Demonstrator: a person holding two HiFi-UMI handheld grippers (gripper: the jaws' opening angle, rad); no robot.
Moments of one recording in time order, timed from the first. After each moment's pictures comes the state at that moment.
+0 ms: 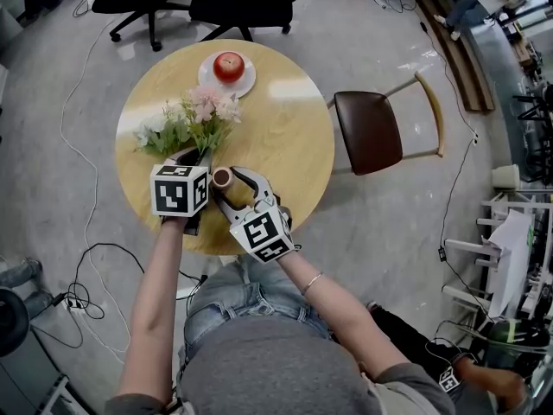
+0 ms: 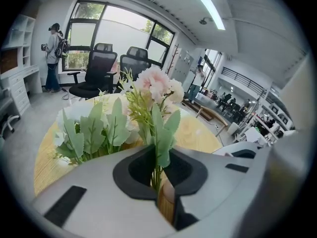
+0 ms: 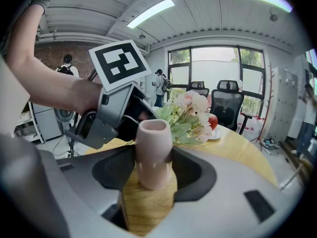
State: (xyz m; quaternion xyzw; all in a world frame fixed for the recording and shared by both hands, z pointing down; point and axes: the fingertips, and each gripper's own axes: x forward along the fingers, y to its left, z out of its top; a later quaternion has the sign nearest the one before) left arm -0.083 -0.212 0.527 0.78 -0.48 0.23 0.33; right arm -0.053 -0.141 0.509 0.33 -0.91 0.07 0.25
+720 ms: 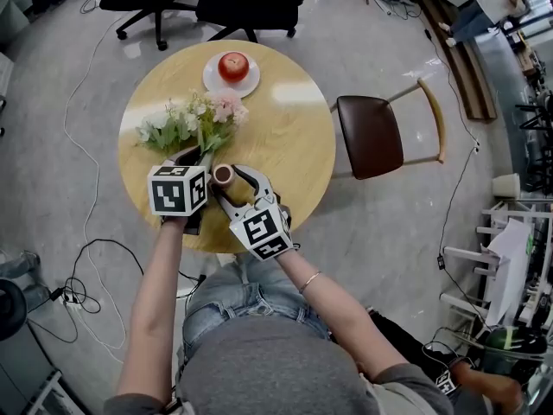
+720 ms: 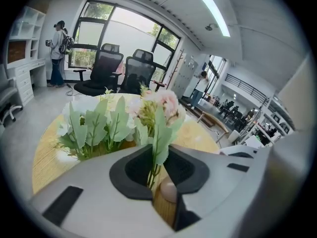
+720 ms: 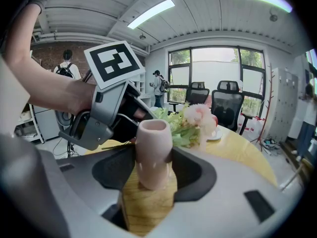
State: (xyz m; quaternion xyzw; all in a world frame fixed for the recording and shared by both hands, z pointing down) left arm -0.088 -0.205 0.523 0.77 -0.50 0.20 0.35; right arm -0.052 -0.140 0.507 0.33 -0.91 0.06 0.25
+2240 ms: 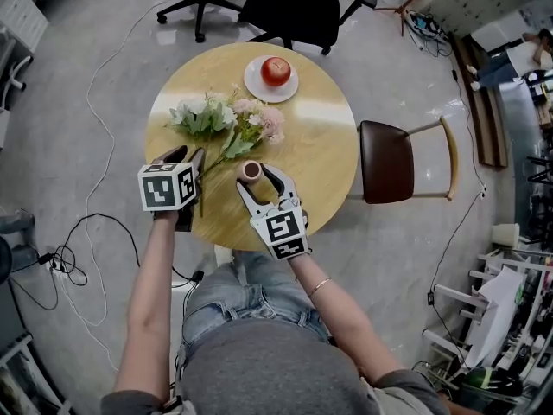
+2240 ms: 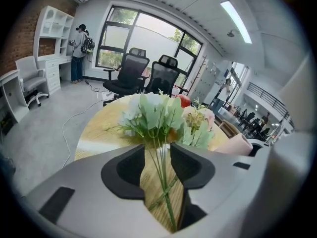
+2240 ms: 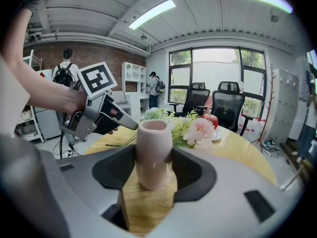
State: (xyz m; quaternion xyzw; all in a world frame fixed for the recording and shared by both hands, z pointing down) left arm -0.191 -0.172 0.537 0.69 -0.59 0.17 0.38; right arm -0.056 -0.139 0.508 0.33 -0.91 0.07 0.24
